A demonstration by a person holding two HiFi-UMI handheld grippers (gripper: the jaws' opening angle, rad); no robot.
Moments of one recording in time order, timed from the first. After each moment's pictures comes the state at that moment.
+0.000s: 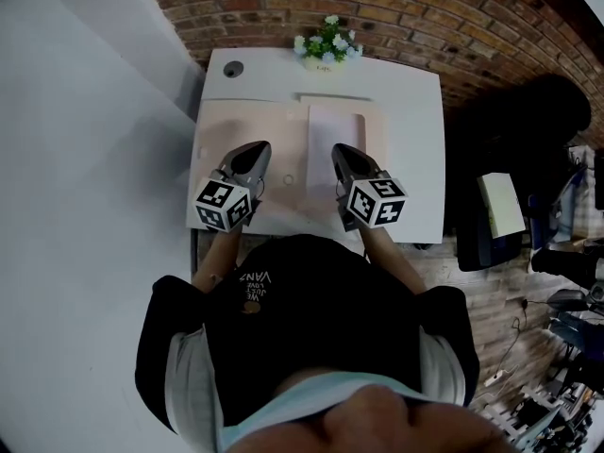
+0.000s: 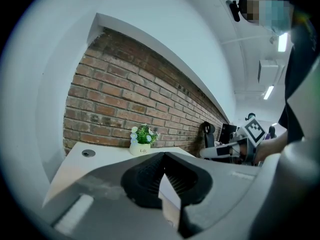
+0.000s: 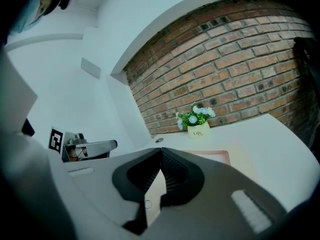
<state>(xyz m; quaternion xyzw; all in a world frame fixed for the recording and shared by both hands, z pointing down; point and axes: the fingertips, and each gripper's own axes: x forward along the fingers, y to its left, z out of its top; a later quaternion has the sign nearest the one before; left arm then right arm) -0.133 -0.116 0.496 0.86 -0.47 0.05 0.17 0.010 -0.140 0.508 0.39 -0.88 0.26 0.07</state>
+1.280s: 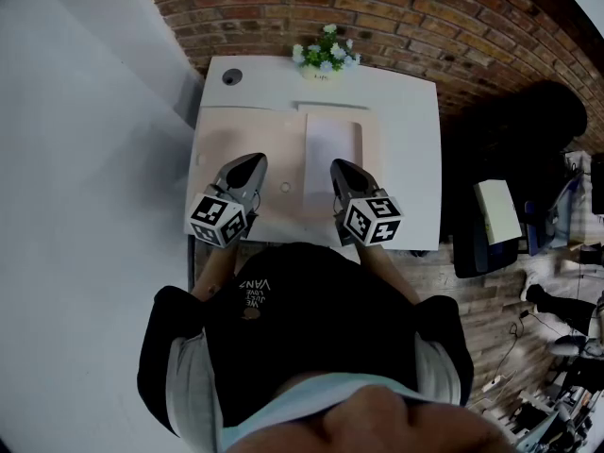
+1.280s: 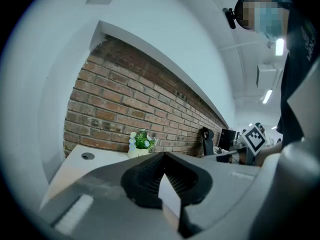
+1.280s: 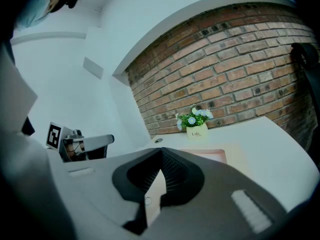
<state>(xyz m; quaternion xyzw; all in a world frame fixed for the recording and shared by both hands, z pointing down) -0.135 -0.104 0.480 0.86 -0.48 0.02 0.16 0.015 -0.125 0.507 0.40 -0.88 0.25 0.07</state>
